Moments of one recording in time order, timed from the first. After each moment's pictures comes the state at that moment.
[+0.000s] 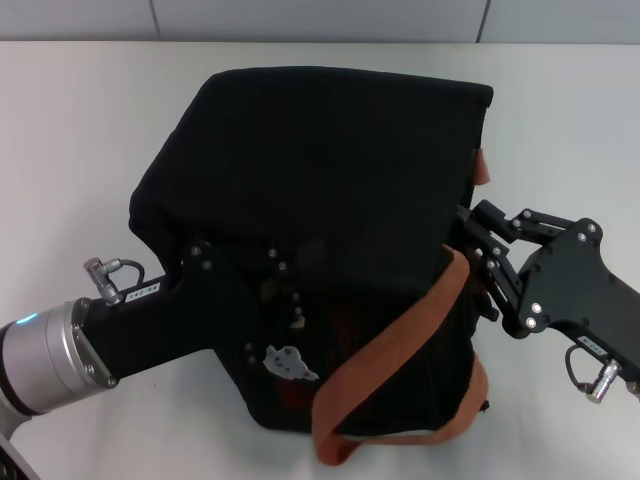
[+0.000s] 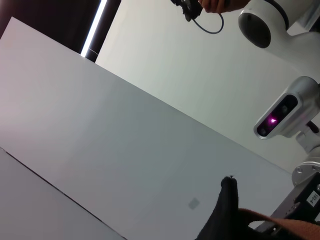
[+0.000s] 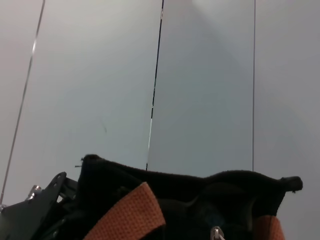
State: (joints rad) left arm -0.46 -2.08 0.73 0.13 1.70 1.91 0.43; right arm 0.38 2.09 -0.17 0.03 -2.03 -1.78 0.26
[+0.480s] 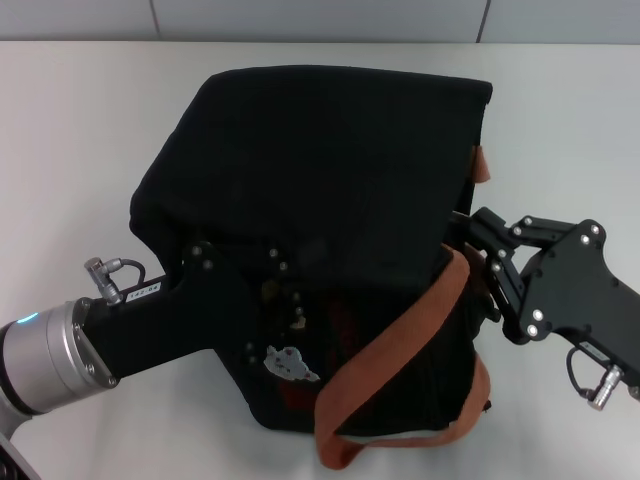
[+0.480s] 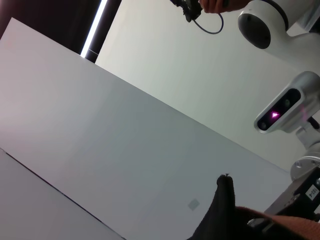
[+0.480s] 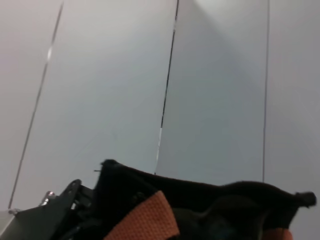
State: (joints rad) left arm -0.46 -2.08 0.73 0.13 1.70 1.91 0.43; right arm 0.38 2.09 -0.18 0.03 -2.04 -1.82 0.20
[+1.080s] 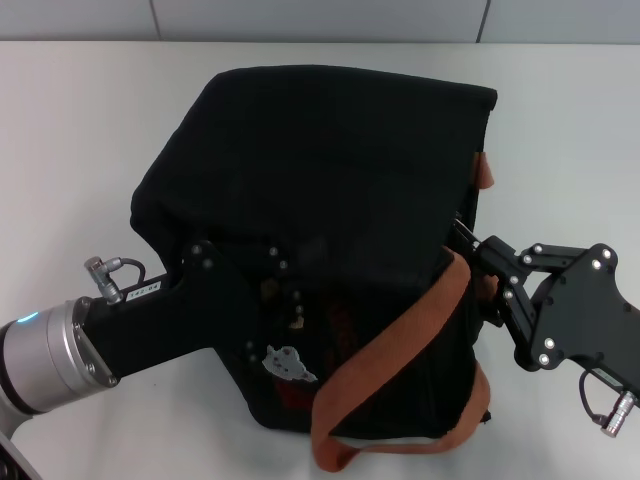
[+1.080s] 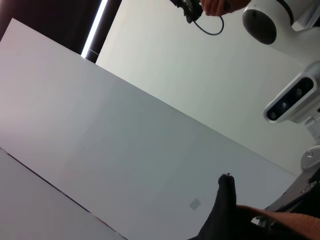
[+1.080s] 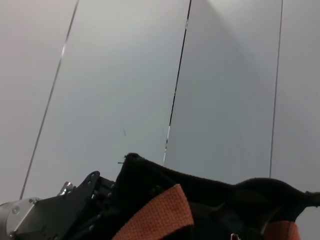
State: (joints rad) left arm -0.46 -2.08 0.73 0.13 1.70 1.91 0.44; right arm 0.34 2.08 -0.22 0.02 -2.04 -1.84 0.18
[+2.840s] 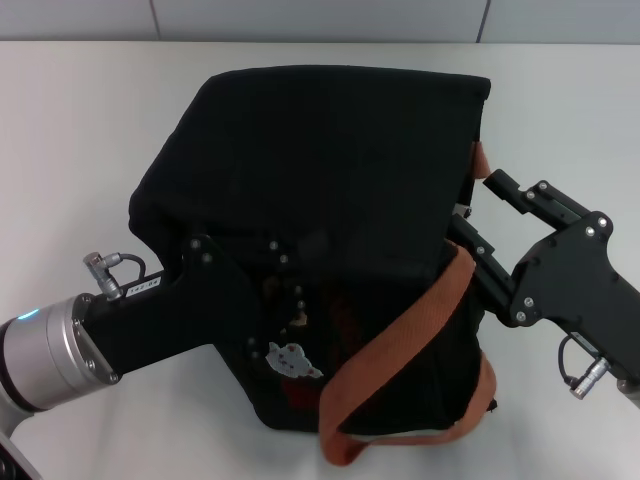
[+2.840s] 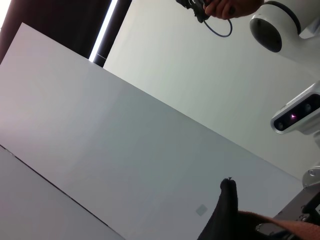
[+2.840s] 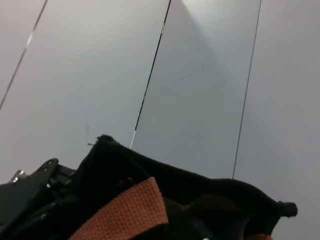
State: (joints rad) left arm -0.47 -2.08 0.73 0.12 1.69 1.92 0.43; right arm 0.36 2.09 -0.12 0.12 -2.03 -1.77 0.02
